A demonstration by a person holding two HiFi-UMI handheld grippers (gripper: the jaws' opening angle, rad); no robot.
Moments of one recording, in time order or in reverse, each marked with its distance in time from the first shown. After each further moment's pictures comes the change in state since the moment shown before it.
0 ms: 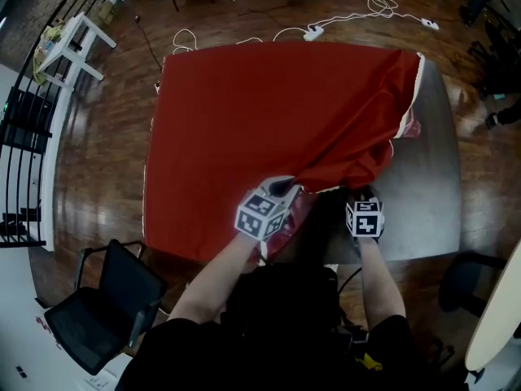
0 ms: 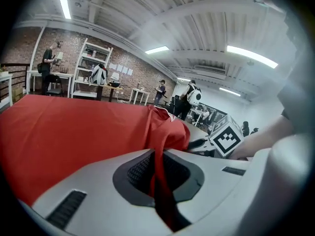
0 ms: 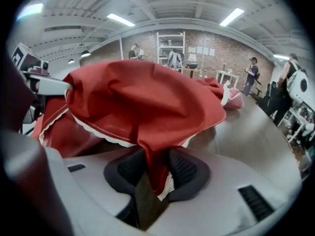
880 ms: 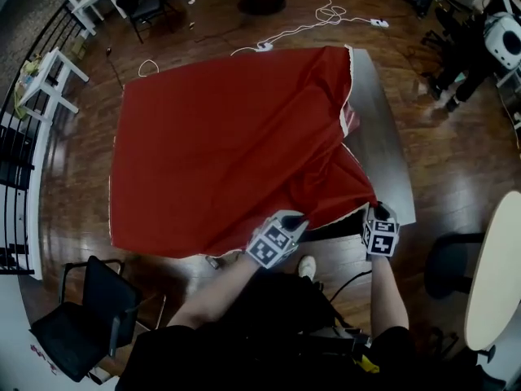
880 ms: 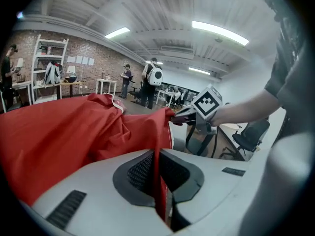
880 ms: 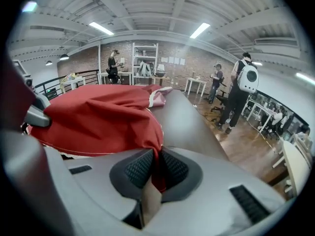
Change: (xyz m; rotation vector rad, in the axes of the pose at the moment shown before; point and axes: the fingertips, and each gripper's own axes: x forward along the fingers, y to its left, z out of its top) left arm 0.070 -0.258 -0.071 0.256 0.190 -0.243; right arm -0.167 -0.222 -0.128 0.130 -0.075 -0.244
